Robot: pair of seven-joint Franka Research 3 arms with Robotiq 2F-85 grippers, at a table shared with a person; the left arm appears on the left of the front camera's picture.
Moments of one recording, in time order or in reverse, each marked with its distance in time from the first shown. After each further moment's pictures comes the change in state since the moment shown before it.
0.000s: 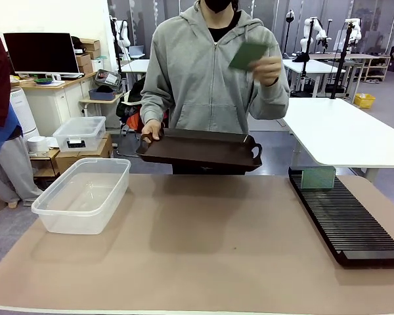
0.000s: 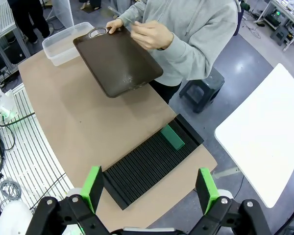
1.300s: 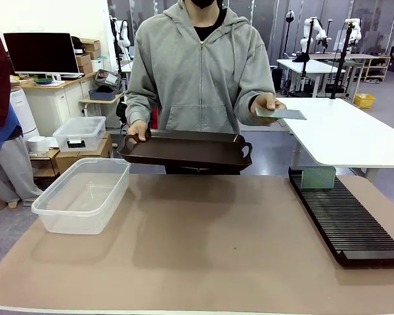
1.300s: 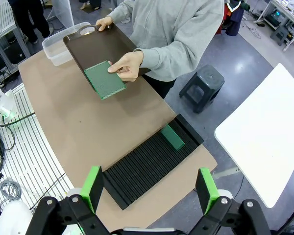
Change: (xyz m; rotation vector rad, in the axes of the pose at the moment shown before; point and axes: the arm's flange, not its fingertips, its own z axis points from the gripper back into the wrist) left arm 0.000 0.000 0.000 0.000 0.000 0.000; right arm 0.000 0.000 0.000 0.000 0.000 0.000
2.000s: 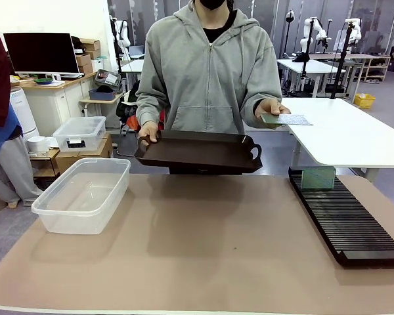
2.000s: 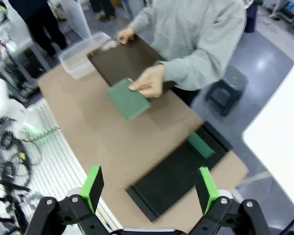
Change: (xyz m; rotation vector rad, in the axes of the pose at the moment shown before) left arm 0.000 0.000 0.000 0.000 0.000 0.000; right arm 0.011 -0.003 -0.034 0.150 -0.031 -0.137
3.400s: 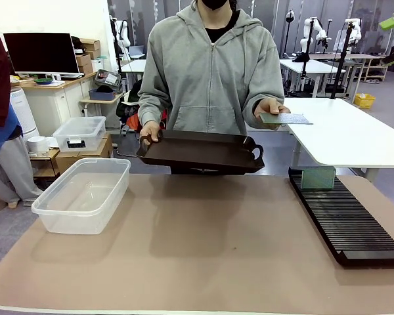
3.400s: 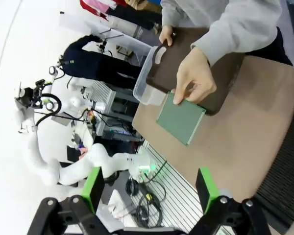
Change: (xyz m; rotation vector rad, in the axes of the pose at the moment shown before) left arm 0.000 0.000 0.000 0.000 0.000 0.000; right arm -0.026 -0.077 -0.157 0.478 0.018 -0.744
